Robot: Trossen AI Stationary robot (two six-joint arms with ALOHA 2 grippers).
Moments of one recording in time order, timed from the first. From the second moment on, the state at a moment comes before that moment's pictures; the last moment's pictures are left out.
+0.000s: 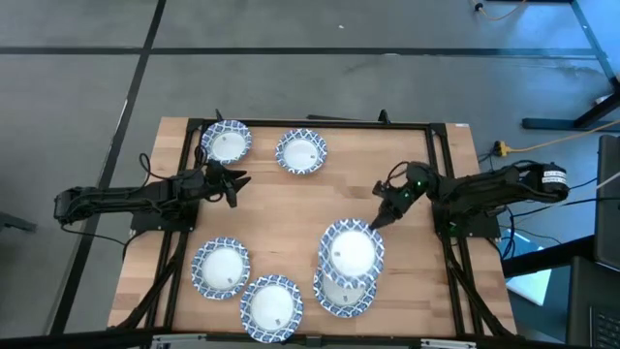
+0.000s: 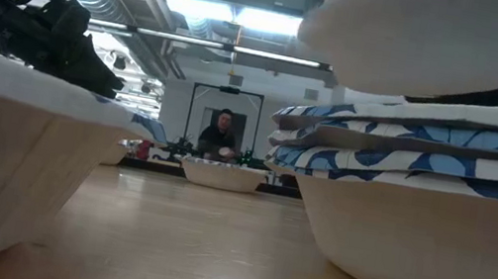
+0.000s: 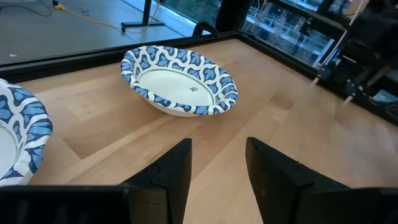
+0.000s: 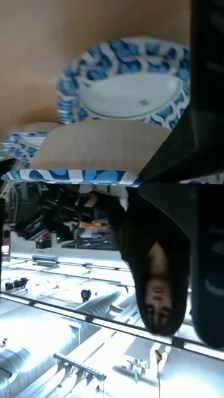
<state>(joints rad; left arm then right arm) 0.23 0.34 0.01 0.05 -0.29 -0.44 -0.21 1.17 0.22 0.81 -0.94 1.43</state>
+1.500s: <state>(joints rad) 0.23 0.34 0.01 0.05 -0.29 -0.44 0.20 1.23 0.37 0.52 -0.52 1.41</state>
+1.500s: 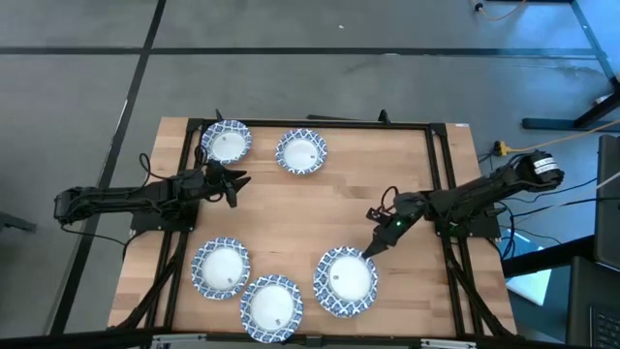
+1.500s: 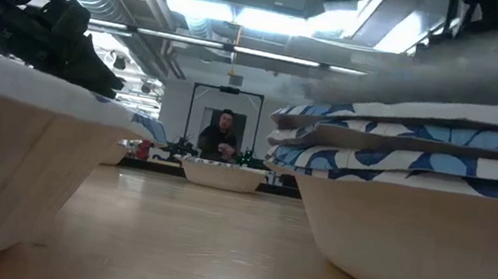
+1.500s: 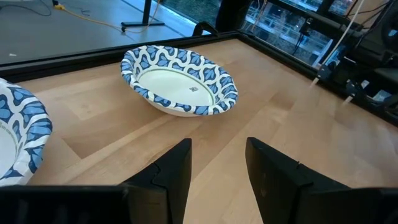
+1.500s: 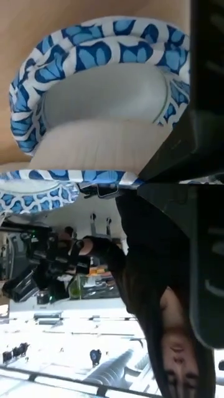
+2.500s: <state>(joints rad) 0.23 0.34 0.01 0.05 -0.29 -0.43 0.16 1.43 0.41 0.51 -0.51 1.30</state>
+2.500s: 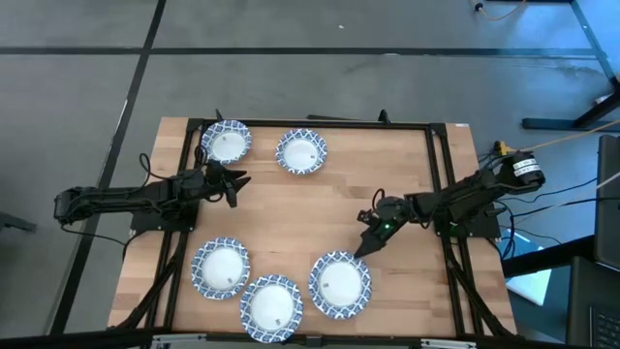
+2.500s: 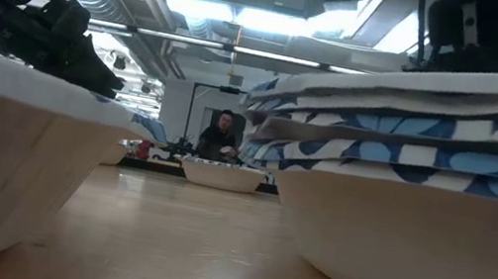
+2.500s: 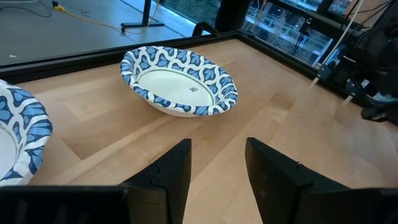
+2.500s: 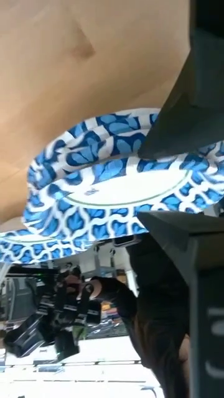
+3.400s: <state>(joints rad) 0.23 0.34 0.01 0.05 -0.29 -0.44 -0.26 1.43 0.47 0.62 -0.11 1.09</state>
